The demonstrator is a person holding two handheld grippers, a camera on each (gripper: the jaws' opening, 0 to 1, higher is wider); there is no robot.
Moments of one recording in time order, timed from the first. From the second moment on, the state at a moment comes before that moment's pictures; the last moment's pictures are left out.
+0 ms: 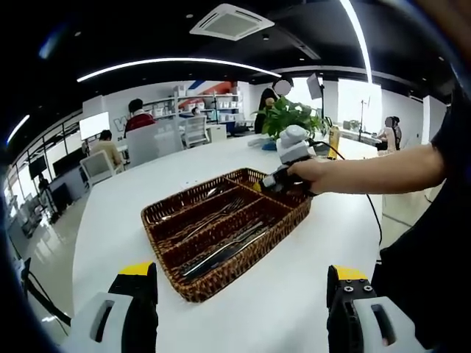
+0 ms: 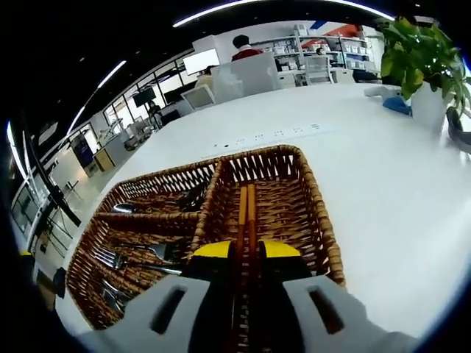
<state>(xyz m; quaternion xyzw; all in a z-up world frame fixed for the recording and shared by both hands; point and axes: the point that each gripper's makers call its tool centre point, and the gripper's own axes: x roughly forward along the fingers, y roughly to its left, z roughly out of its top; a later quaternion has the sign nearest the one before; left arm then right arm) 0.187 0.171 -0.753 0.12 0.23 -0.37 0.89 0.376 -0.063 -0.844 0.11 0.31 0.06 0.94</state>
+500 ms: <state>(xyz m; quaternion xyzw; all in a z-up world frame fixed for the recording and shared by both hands) 0.200 0.163 -0.752 0.10 0.23 -0.37 0.89 0.327 -0.038 -0.785 0.03 0.25 0.16 0.95</state>
